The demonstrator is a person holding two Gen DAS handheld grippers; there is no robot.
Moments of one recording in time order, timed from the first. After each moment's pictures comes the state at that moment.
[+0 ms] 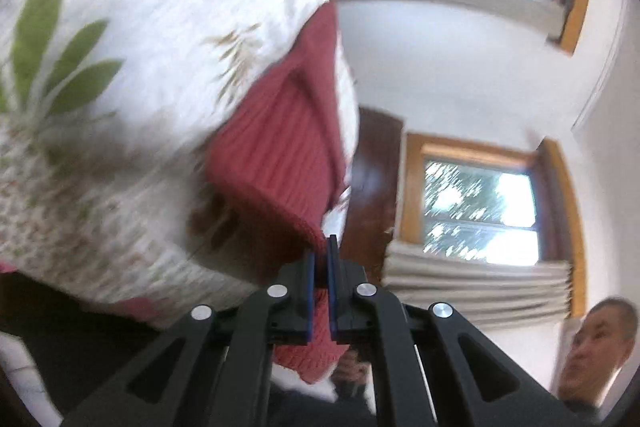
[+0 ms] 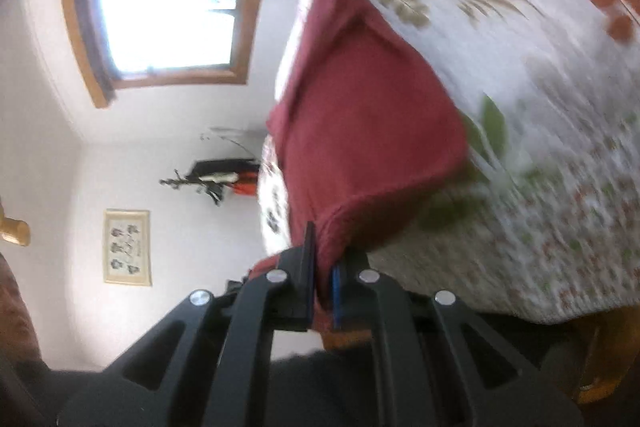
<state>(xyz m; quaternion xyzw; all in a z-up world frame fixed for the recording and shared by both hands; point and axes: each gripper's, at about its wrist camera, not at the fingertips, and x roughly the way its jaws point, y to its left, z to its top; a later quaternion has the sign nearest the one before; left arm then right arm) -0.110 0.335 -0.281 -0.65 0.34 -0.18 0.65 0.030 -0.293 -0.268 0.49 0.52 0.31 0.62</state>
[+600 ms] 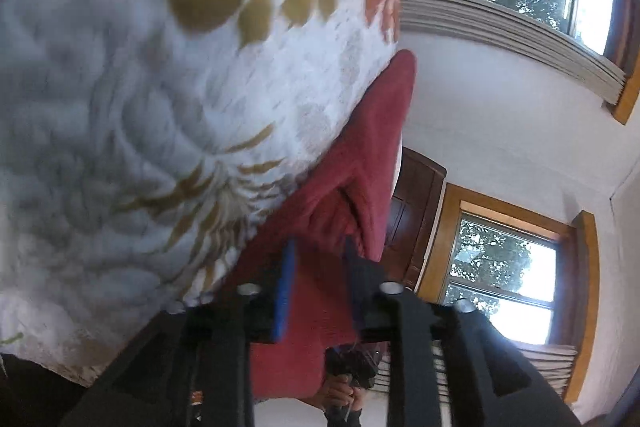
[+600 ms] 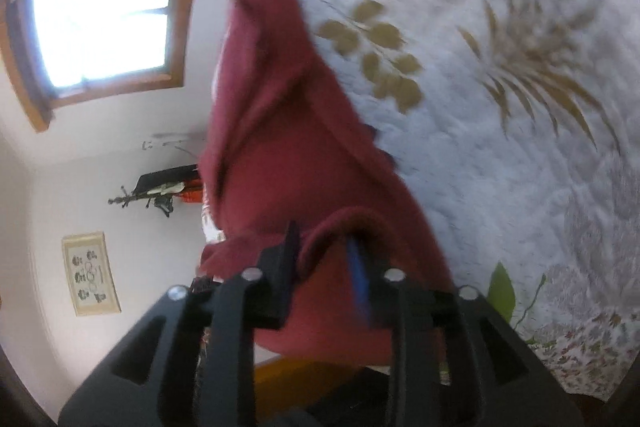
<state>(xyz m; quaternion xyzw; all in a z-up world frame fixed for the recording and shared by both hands) 0.030 0.355 -0.336 -0.68 0.38 -0.09 0.62 0.179 -0.267 -0.331 0.44 0.61 0.24 0.61</state>
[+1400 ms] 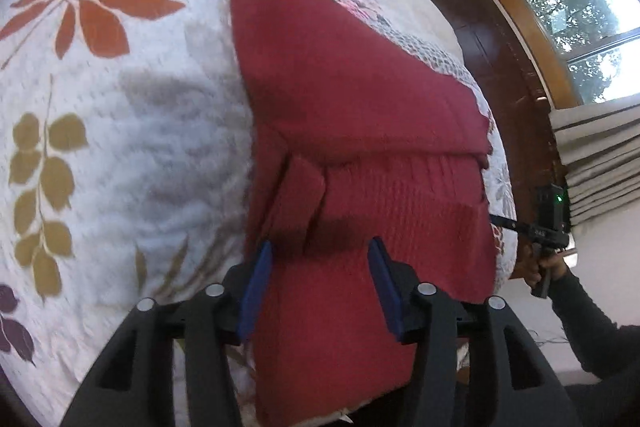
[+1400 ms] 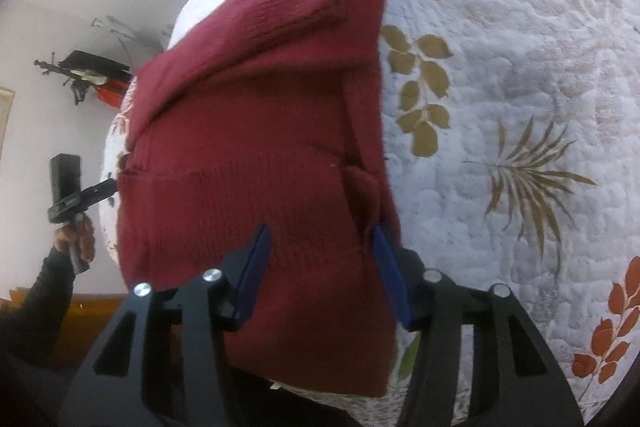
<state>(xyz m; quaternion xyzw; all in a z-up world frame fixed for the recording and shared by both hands) 0.111 0.267 -0.270 -0.23 0.56 -0.17 0.77 0.175 -0.222 -0.312 0.14 0.63 0.27 0.71</state>
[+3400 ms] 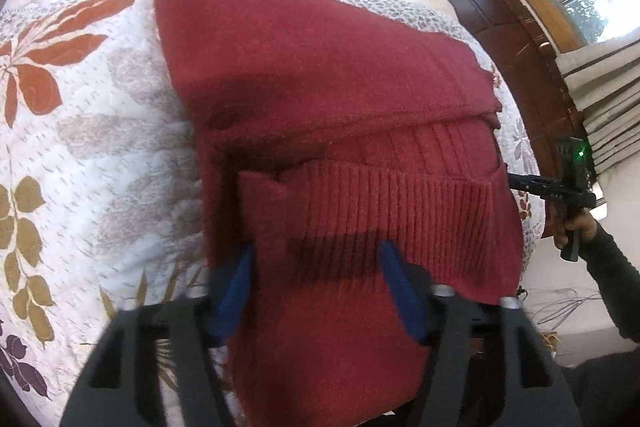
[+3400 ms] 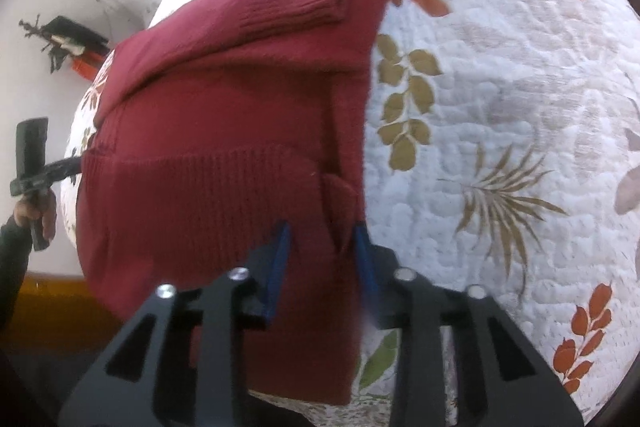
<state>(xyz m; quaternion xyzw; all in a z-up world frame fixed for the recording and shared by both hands) 0.141 0.214 -0.270 -0.13 0.58 -0.19 0.78 0.170 -0.198 -0.315 0.05 0.63 0.24 0.74</state>
